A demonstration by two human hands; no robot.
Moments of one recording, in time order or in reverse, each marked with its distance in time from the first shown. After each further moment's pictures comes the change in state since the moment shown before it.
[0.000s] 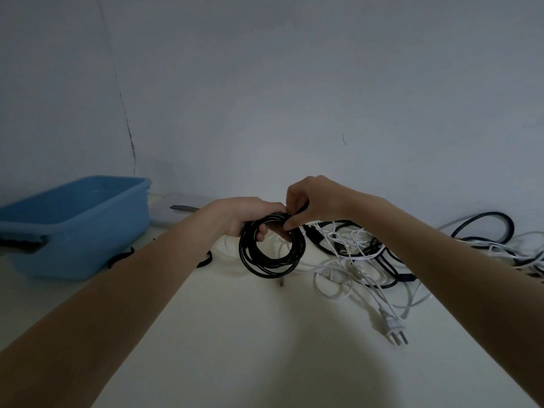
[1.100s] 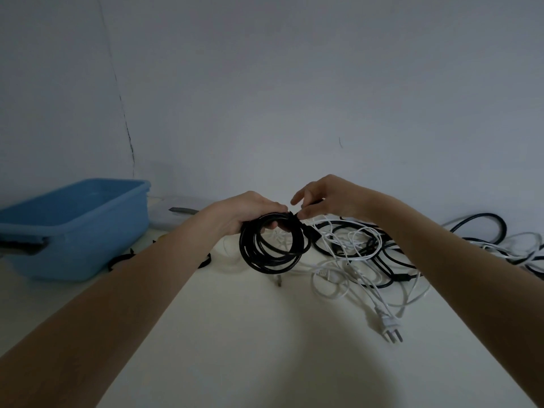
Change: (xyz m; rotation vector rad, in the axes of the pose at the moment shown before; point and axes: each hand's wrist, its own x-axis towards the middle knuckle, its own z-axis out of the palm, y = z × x) left_hand -0.011 0.001 0.004 -0.002 0.103 0.192; right_hand -0.015 0.020 -0.009 0.418 -0.017 0.094
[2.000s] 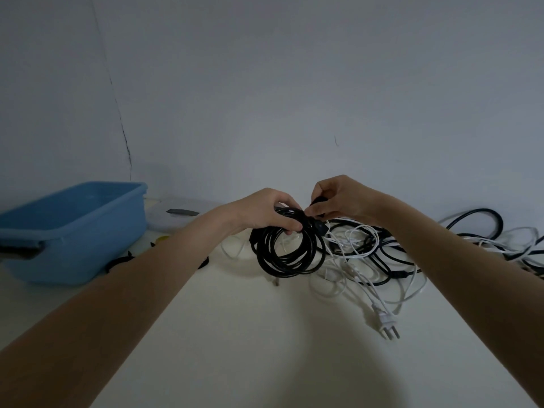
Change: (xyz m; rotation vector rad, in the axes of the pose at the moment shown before) left_hand -0.009 0.012 0.013 0.295 -0.100 0.280; right_hand -0.008 0.022 -0.006 0.367 0.081 0.081
